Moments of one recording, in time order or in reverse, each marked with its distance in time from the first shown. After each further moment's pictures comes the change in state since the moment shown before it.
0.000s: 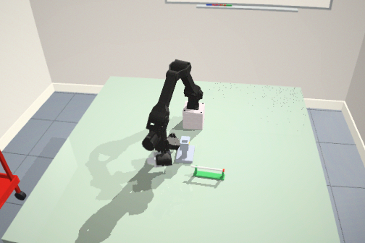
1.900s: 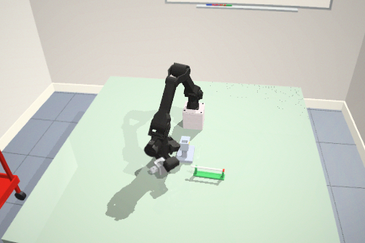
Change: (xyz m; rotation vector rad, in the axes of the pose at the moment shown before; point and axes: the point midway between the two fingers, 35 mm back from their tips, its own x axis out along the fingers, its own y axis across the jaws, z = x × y) arm 0.041 0.003 0.004 -0.444 0.005 -0.006
